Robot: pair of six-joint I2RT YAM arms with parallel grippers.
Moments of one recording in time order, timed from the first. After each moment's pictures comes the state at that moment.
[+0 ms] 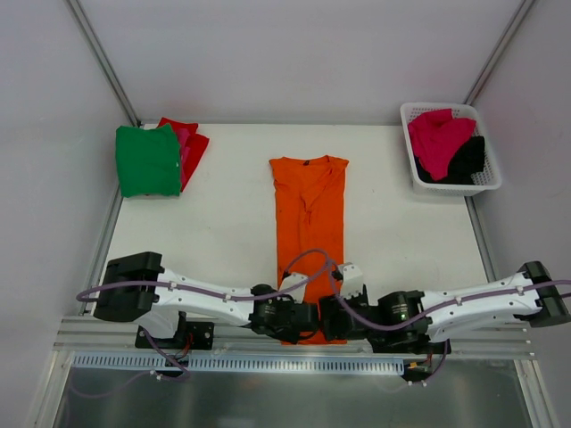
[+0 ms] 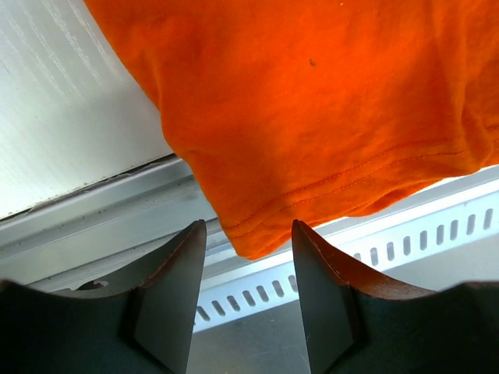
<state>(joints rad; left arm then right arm) -1.58 1.53 0.90 -0.70 -0.26 -1.23 1.71 0.94 0.64 -0.84 0.49 1.25</state>
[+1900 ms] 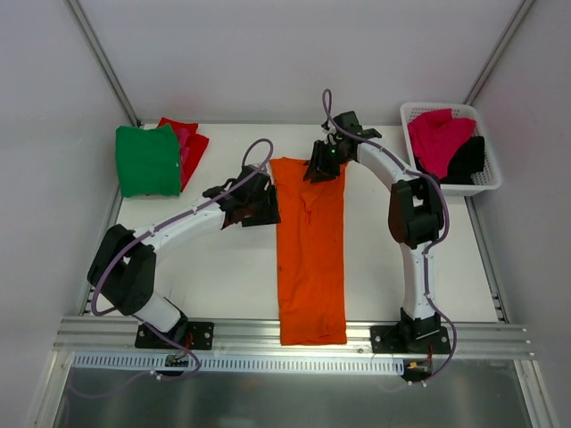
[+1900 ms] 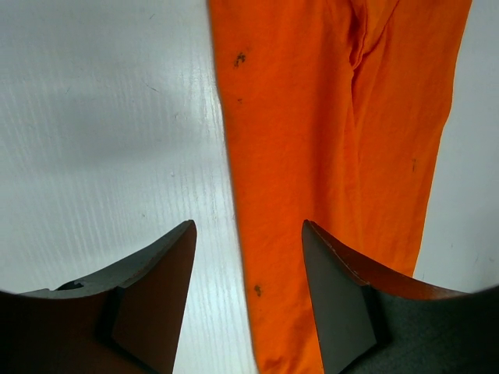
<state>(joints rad) -0.65 1.54 1.08 -0.46 -0.05 -0.66 0.36 2.22 1.91 -0.74 -0.49 0.42</state>
